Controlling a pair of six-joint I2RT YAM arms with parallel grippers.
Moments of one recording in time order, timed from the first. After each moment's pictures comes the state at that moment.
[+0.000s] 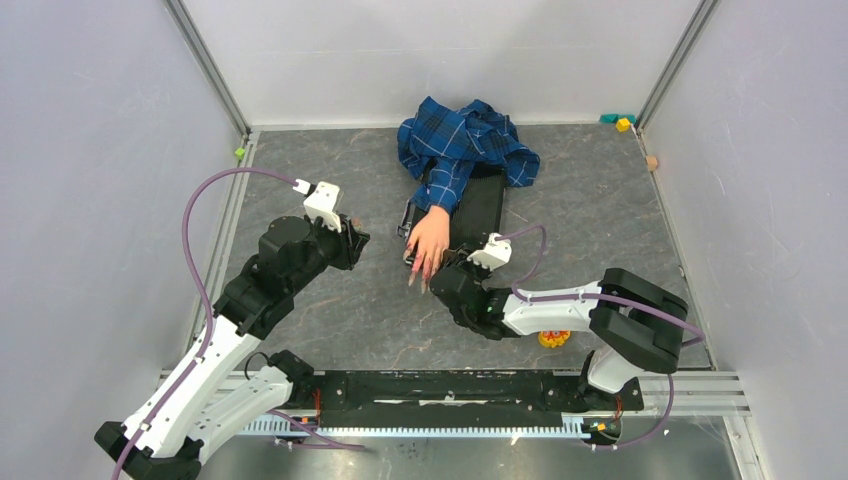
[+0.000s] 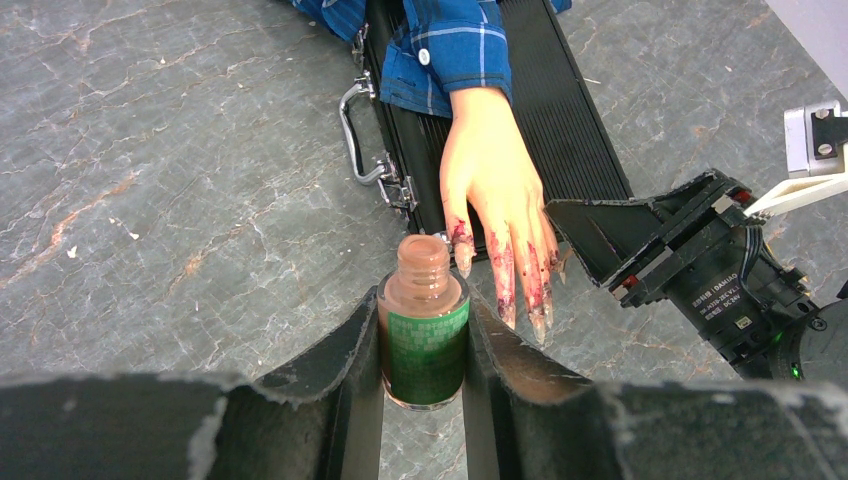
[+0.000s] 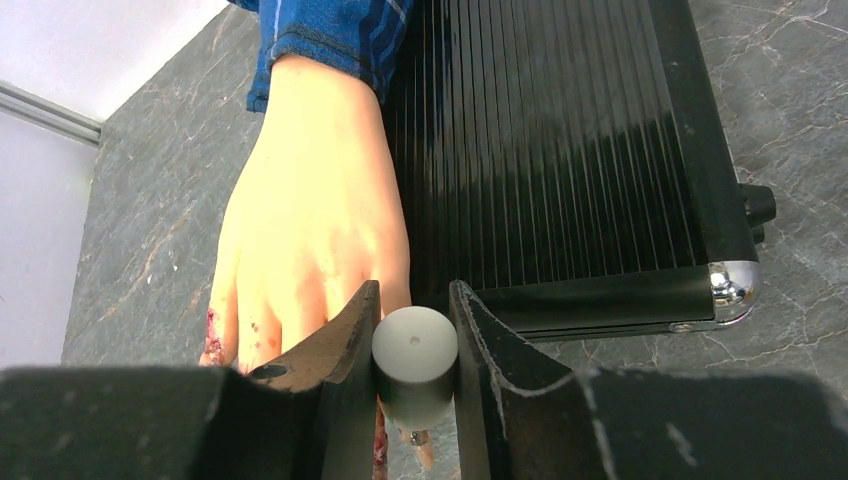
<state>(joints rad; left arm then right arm) -0.56 0.74 0.86 -0.46 -0.05 -0.18 1.13 1.59 0.71 0.30 1.06 1.13</state>
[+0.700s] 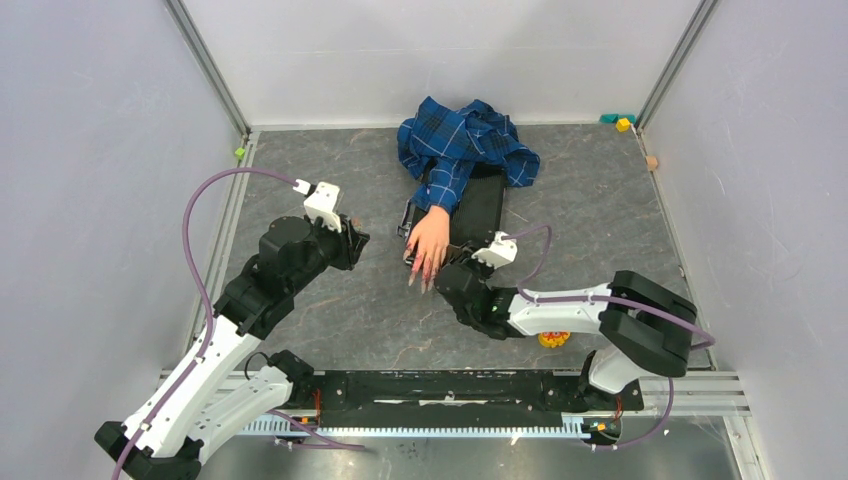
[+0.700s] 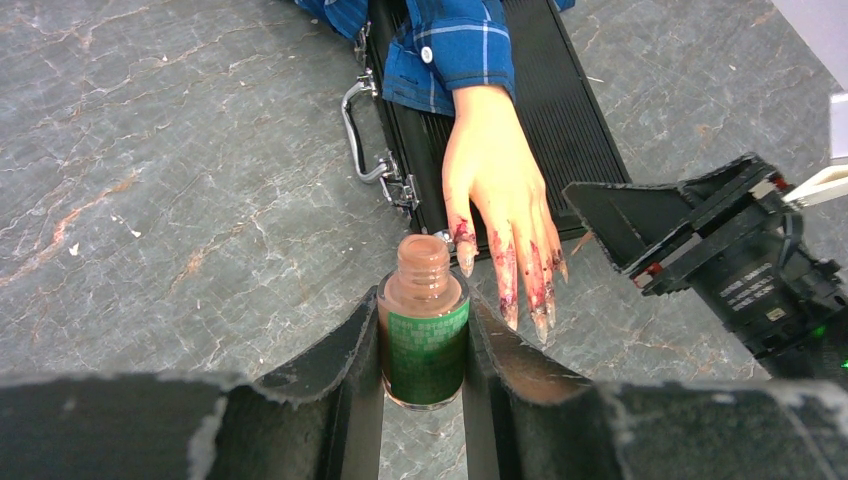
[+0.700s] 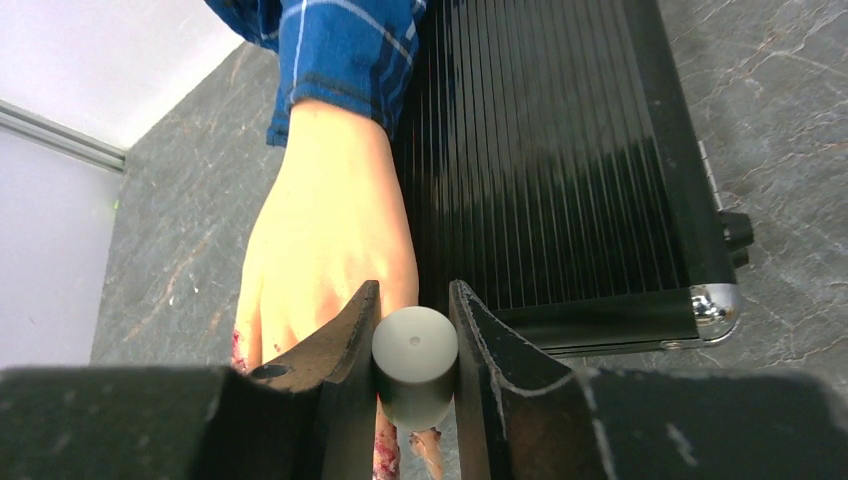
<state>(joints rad) -0.56 0.74 0.86 -0.45 -0.05 -0.18 1.12 1.57 0.70 0.32 1.08 1.11</state>
